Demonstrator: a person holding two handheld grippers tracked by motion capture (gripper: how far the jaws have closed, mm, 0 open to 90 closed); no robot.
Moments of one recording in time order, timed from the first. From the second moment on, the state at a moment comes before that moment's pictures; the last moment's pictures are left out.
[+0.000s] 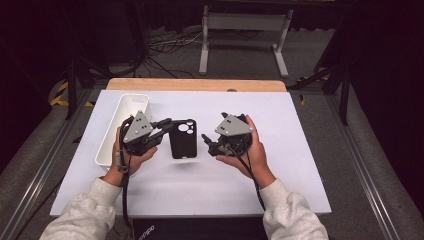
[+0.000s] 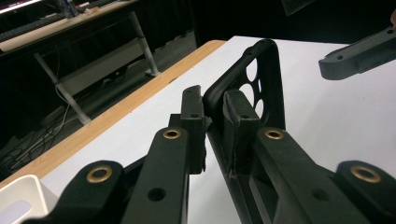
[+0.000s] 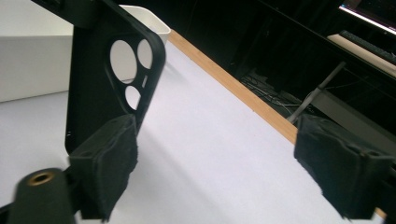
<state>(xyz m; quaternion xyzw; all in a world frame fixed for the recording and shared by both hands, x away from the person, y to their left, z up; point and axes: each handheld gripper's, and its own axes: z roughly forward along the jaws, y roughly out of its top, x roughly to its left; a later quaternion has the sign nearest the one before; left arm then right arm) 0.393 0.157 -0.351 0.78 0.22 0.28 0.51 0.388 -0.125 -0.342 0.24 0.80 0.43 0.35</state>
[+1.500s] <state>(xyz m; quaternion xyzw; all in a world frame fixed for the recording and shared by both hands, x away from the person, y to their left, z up) 0.389 0.171 -0.341 0.77 0.22 0.28 0.53 0.349 -0.189 -0.380 0.24 0.78 0.44 0.37</state>
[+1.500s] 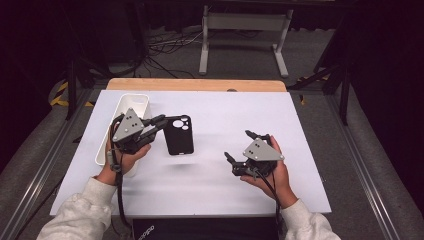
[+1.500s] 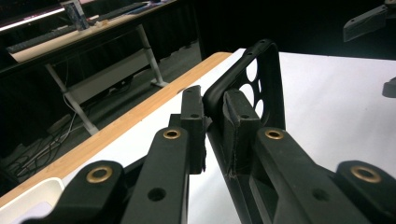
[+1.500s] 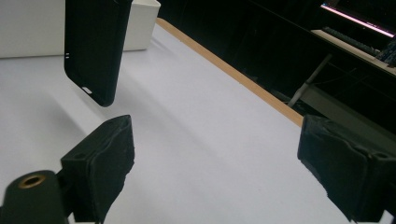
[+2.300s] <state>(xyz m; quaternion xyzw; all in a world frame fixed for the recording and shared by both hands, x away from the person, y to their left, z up) 0.387 0.181 -0.331 0.76 0.22 0.30 0.54 0.328 -0.219 -0.396 0.25 0.77 0.45 0.37</state>
